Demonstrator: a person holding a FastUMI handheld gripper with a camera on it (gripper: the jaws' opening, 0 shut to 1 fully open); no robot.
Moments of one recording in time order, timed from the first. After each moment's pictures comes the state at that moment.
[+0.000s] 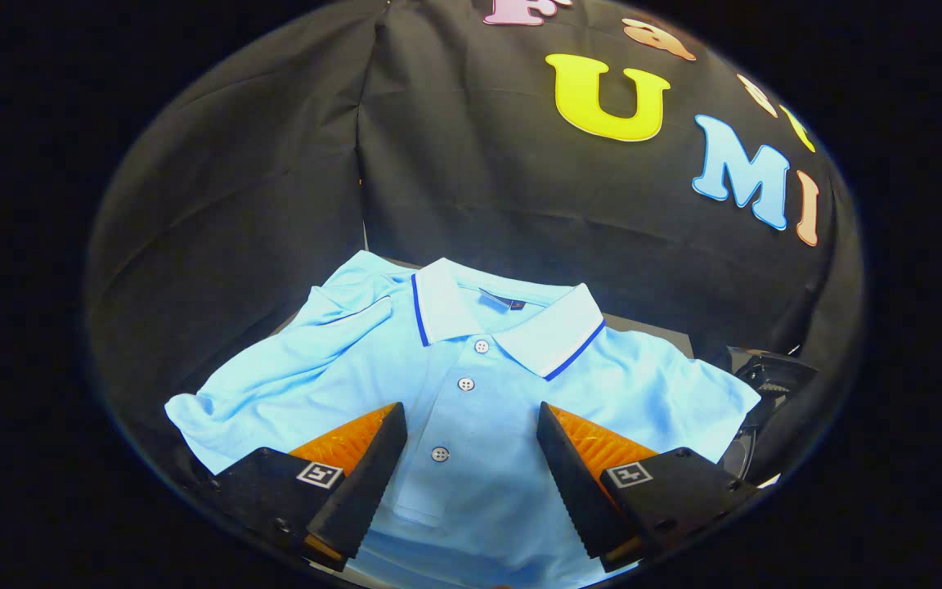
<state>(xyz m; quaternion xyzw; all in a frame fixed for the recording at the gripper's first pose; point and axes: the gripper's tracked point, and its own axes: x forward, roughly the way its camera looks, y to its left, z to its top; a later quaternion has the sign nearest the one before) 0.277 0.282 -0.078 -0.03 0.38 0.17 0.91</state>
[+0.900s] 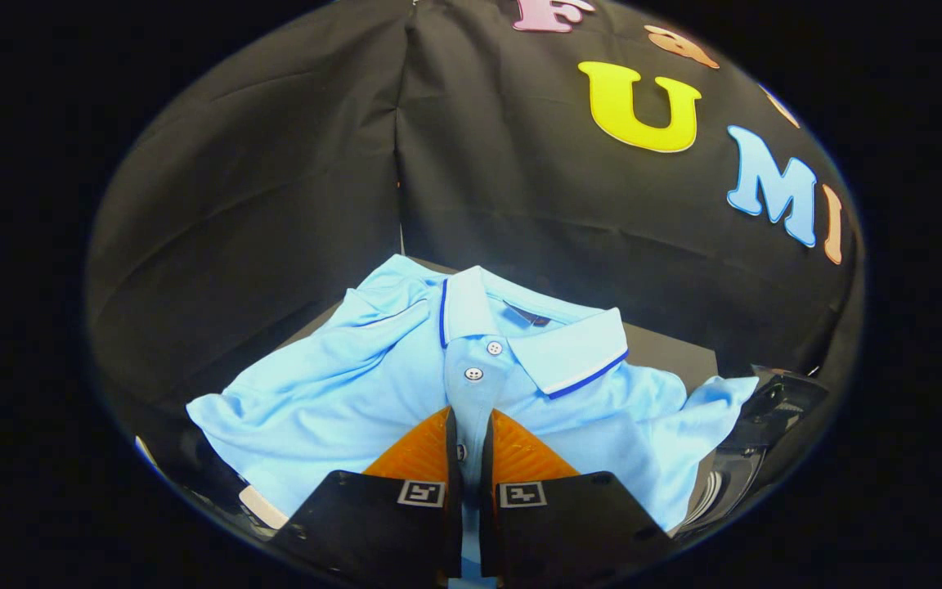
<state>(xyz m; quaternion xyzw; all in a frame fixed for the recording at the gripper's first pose) 0.276 0.291 -0.060 -0.04 0.35 0.23 0.91</state>
